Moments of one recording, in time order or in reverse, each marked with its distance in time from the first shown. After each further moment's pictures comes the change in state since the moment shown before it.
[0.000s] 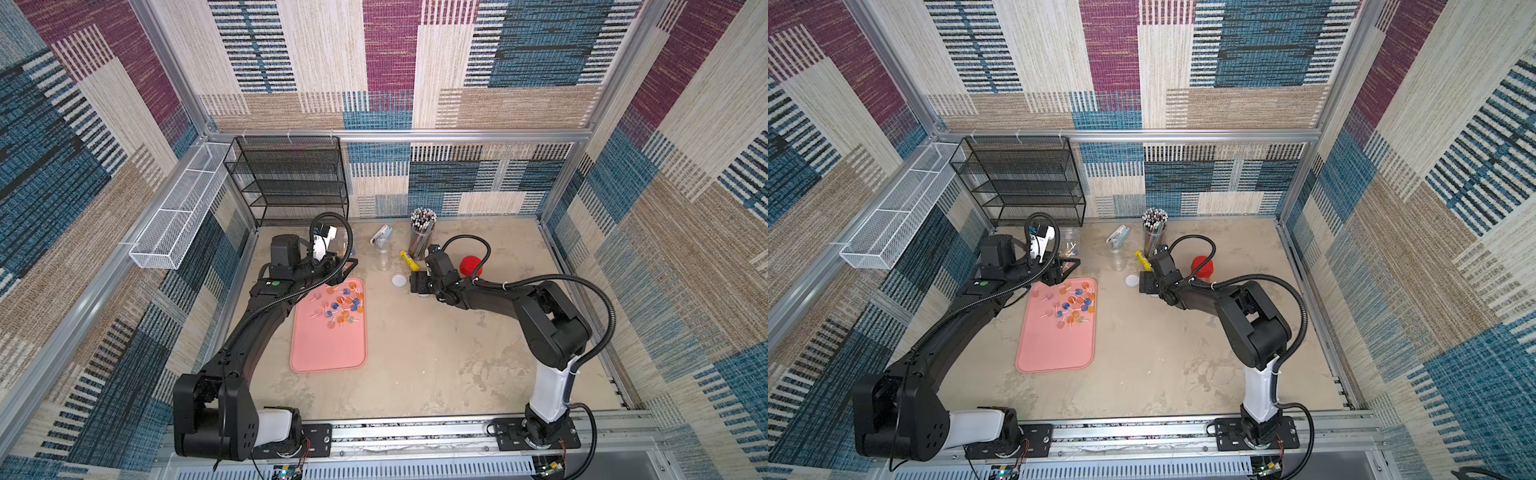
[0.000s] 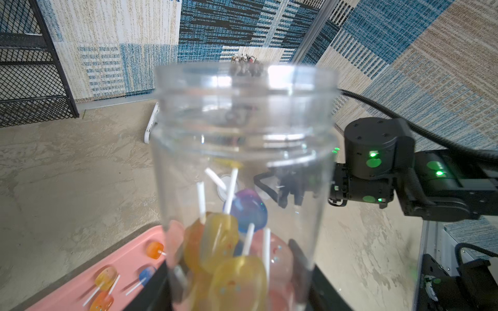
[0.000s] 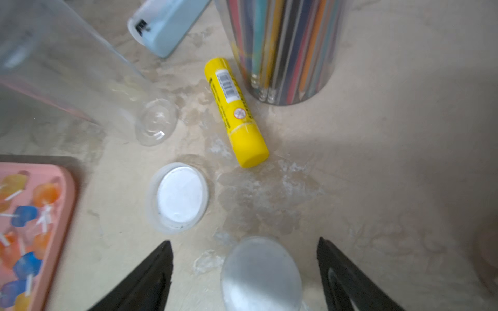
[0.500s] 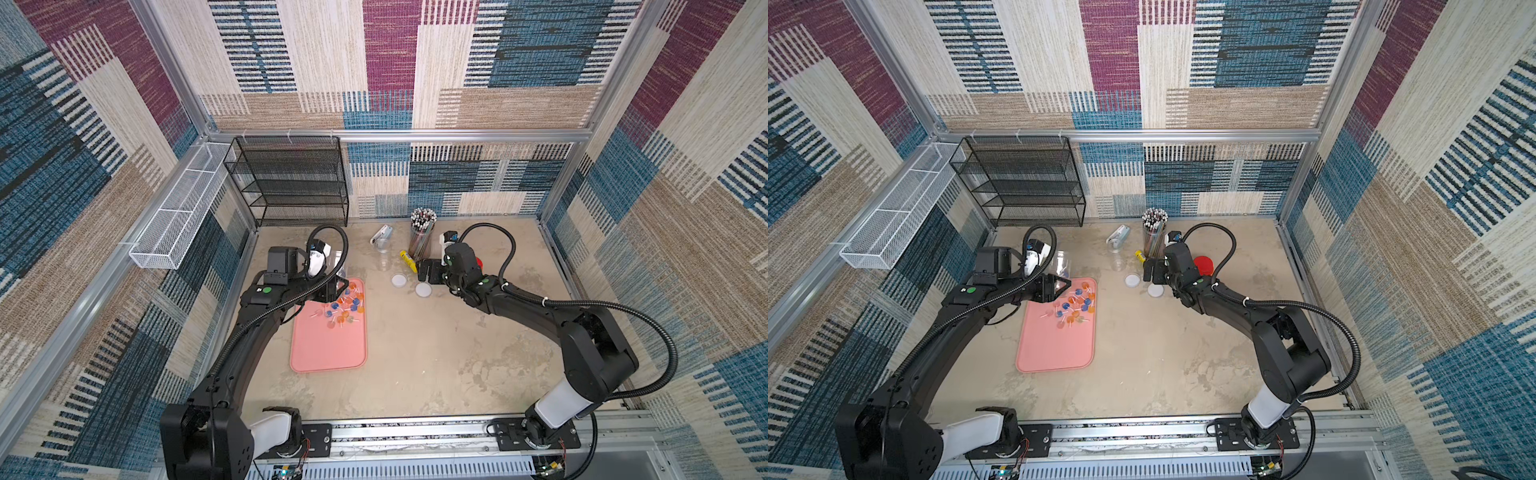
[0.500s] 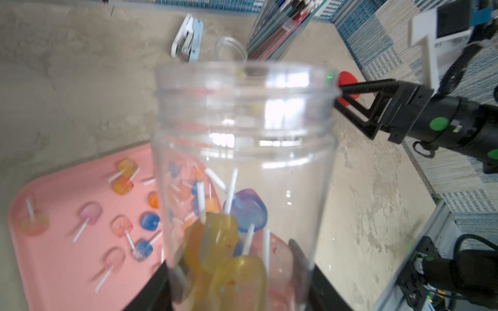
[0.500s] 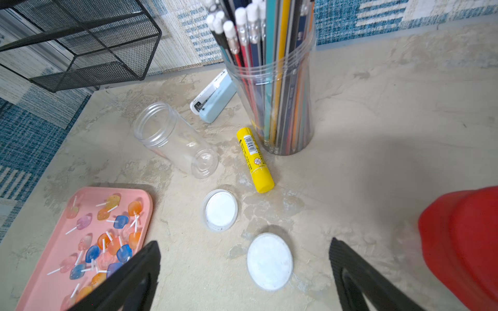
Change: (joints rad) left arm -0.003 -0.121 0.012 -0.454 -0.168 -0.016; right arm -0.039 -0.251 -0.092 0.008 -0.035 -0.008
